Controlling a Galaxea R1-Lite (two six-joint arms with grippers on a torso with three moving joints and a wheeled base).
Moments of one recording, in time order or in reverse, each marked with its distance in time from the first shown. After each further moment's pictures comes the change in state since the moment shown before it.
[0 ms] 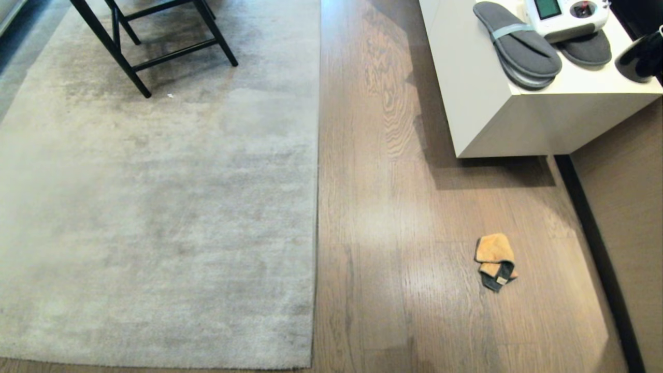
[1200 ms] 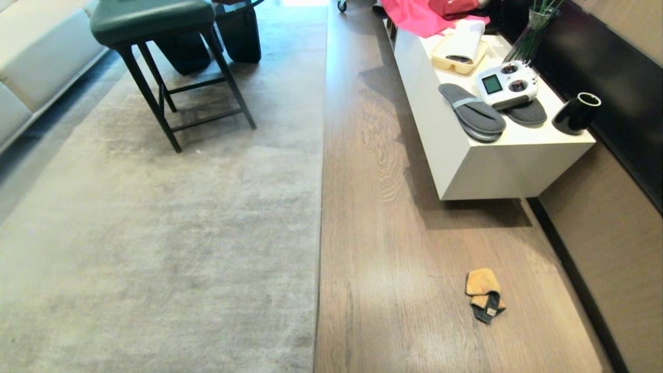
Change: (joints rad) left arm -0.001 0.000 0.000 0.000 0.000 0.000; right arm 0.000 0.000 0.000 0.000 0.000 0.000
